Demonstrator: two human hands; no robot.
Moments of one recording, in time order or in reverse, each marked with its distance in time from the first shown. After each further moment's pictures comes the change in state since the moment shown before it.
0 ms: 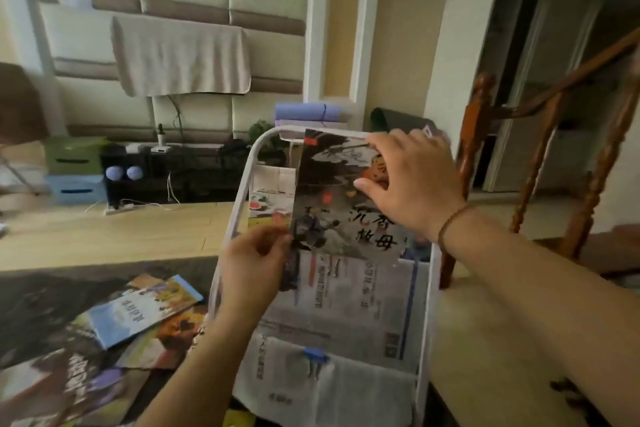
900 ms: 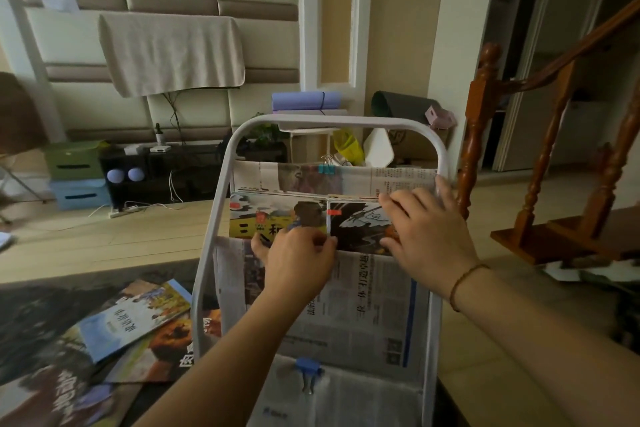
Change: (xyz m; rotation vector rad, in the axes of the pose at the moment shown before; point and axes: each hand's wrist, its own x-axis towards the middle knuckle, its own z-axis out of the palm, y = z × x) left_hand 0.031 -0.018 0.089 0.665 -0.226 0.027; right_hand -0.066 0.049 0.097 -0.191 -0.108 -0.047
